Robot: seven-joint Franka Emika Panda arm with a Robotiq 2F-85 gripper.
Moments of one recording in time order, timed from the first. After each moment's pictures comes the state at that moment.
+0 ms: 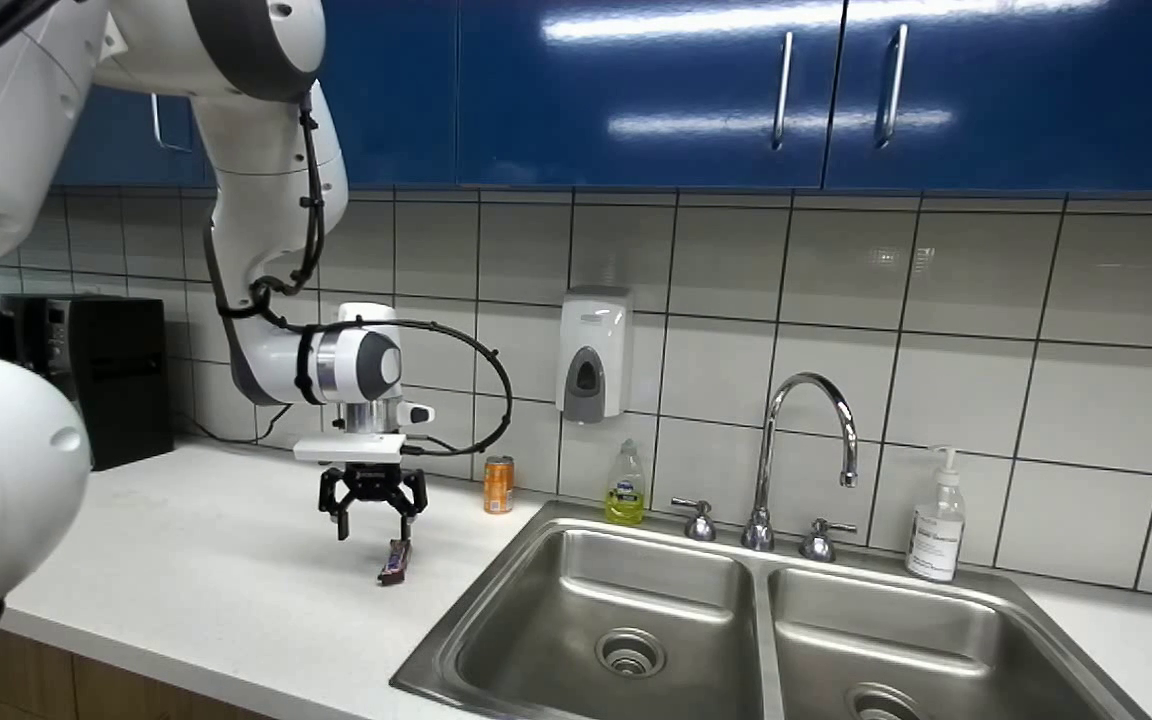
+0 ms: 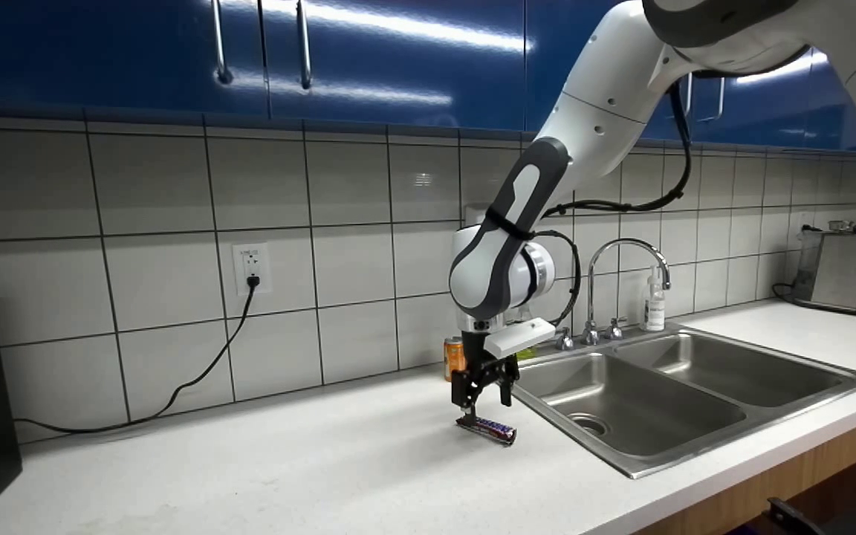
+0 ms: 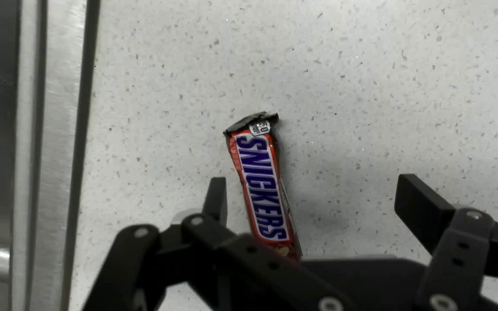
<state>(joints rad) 0.16 0.43 0.06 -2.16 -0.14 2.55 0.01</state>
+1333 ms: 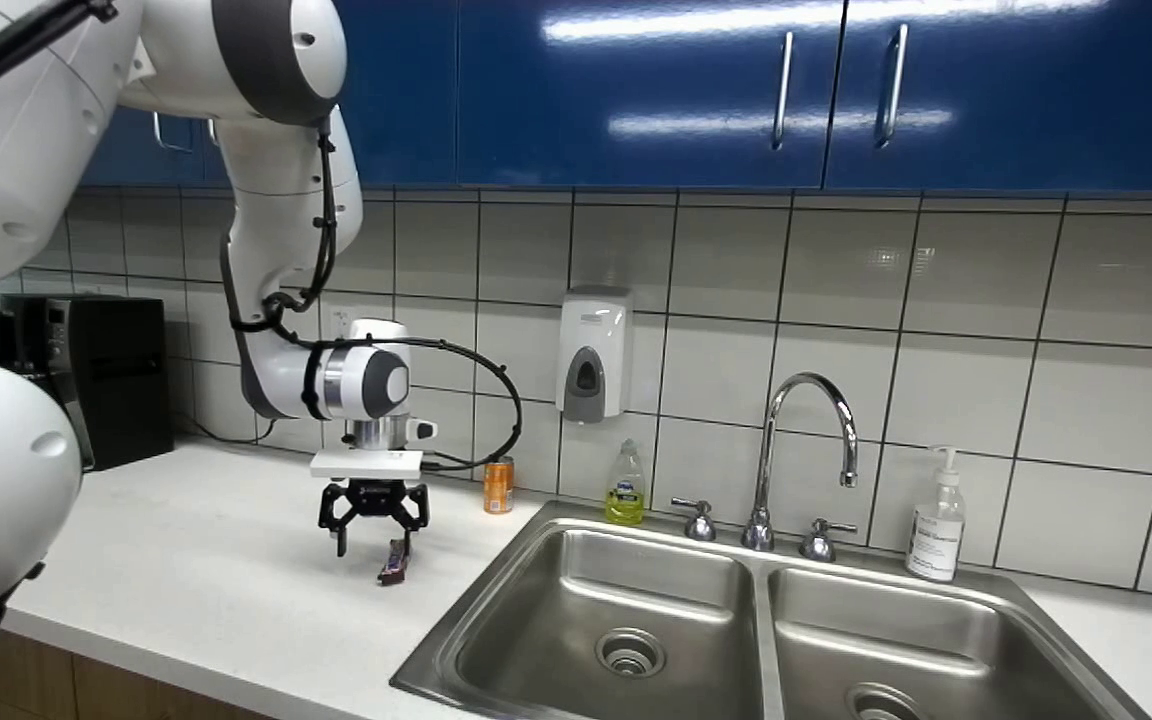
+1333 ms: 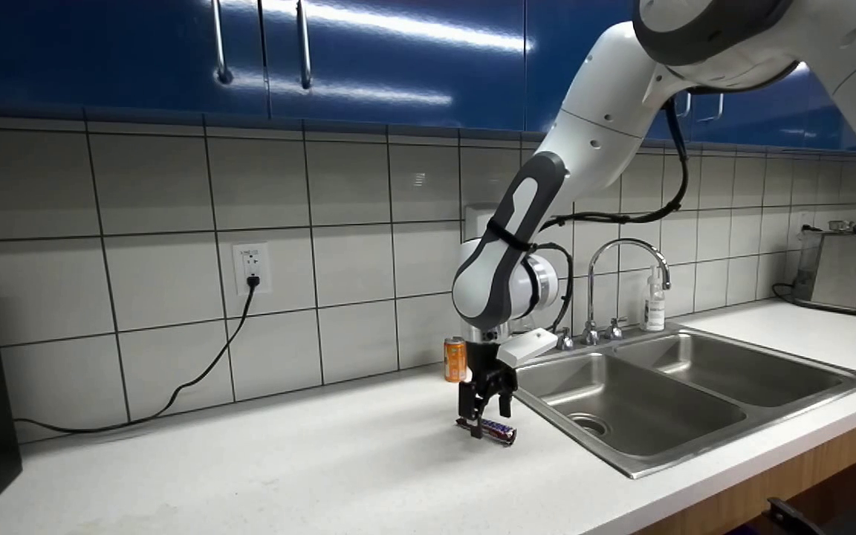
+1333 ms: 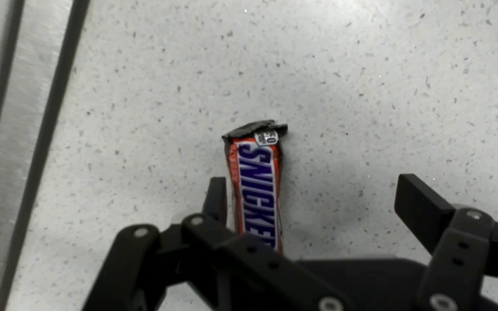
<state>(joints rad) 0.11 0.49 0.10 -2.15 -0.11 2.58 -0.19</state>
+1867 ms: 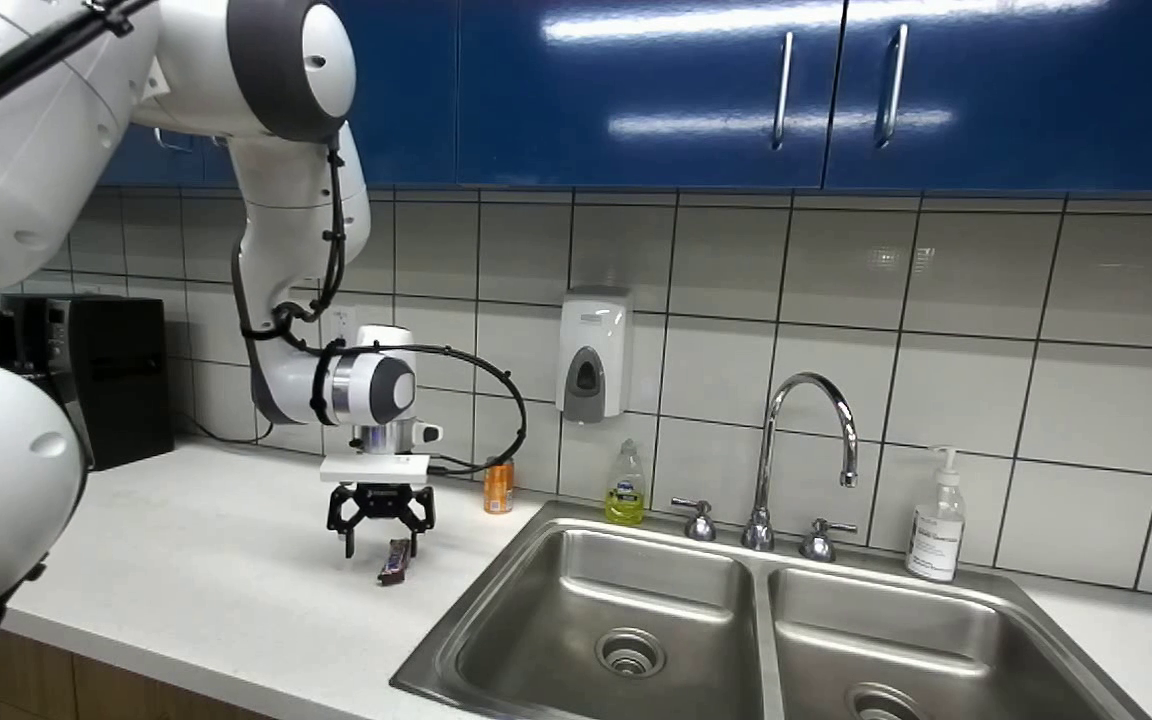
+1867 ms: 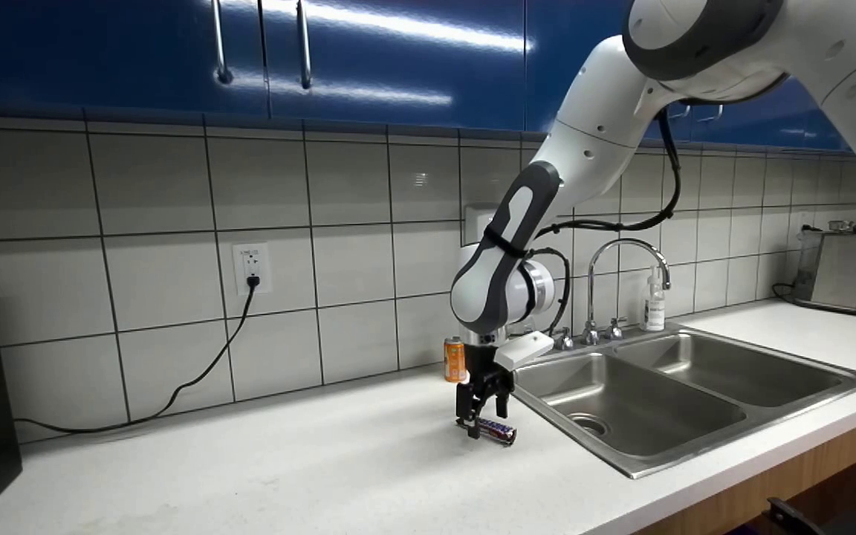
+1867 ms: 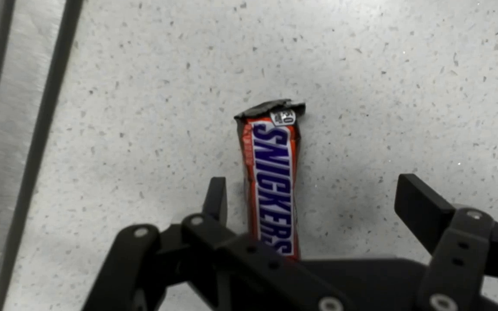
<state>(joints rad) 0.11 0.53 0.10 -2.10 -0.11 2.59 -0.20</state>
